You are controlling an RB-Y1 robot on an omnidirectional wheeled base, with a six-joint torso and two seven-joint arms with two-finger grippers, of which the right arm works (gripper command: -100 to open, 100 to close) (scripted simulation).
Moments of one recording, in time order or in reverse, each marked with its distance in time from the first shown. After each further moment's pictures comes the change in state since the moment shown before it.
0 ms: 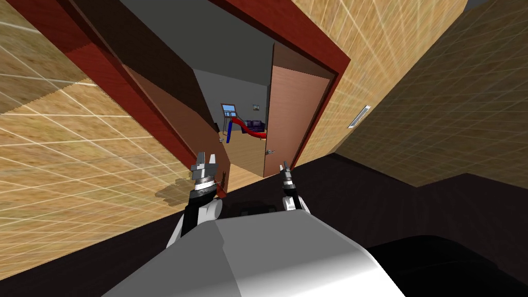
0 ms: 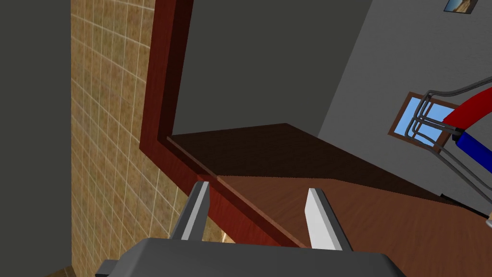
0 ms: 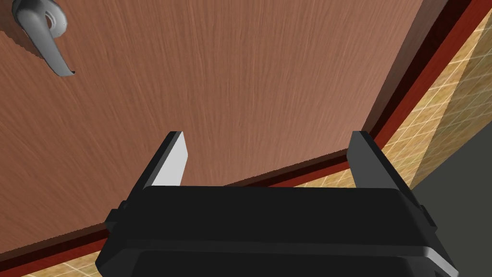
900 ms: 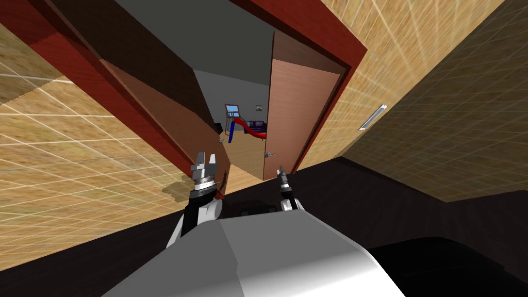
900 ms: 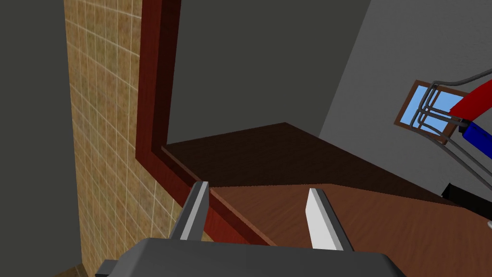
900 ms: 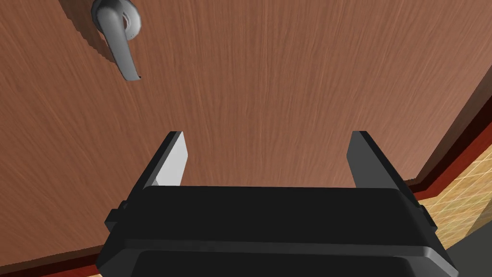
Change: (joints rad) arm -0.052 -0.003 0.024 0.221 0.008 -0.039 0.008
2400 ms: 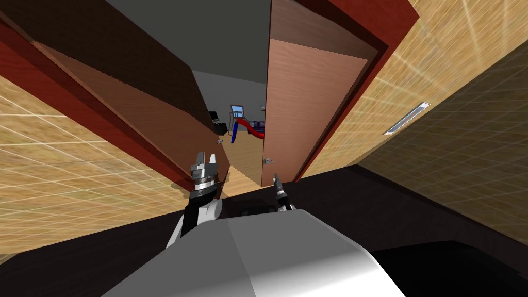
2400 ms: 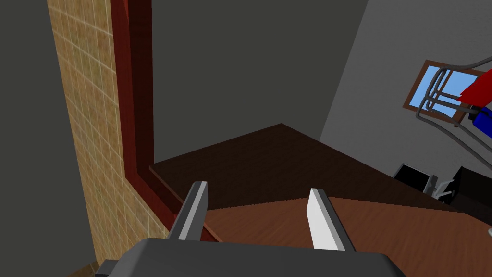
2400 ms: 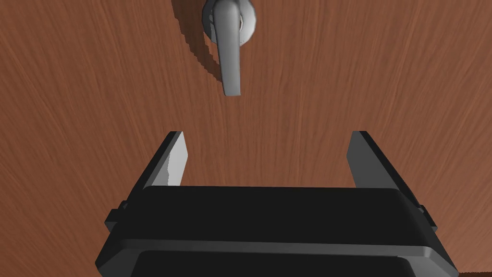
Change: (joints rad) arm -0.088 0.020 0.040 0.377 0.014 -0.074 0.014
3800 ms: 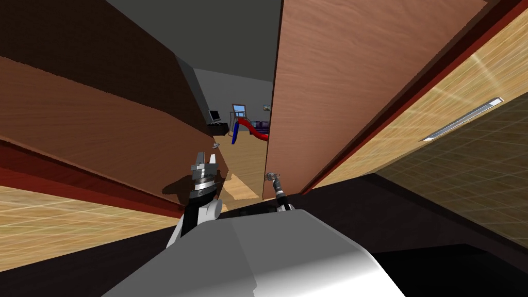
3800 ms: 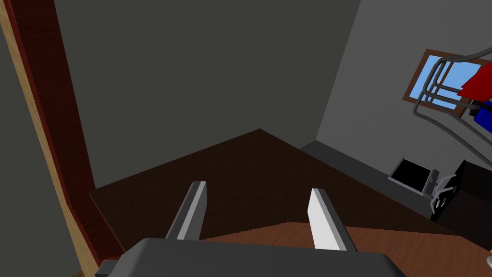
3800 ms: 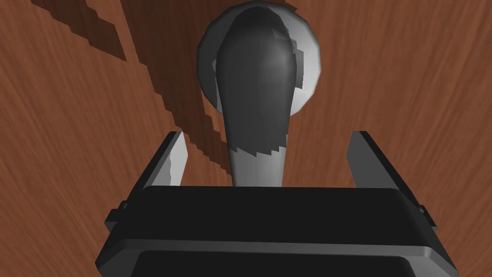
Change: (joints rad) arm -0.060 0.020 -0.017 0.121 -0.007 -0.008 0.010
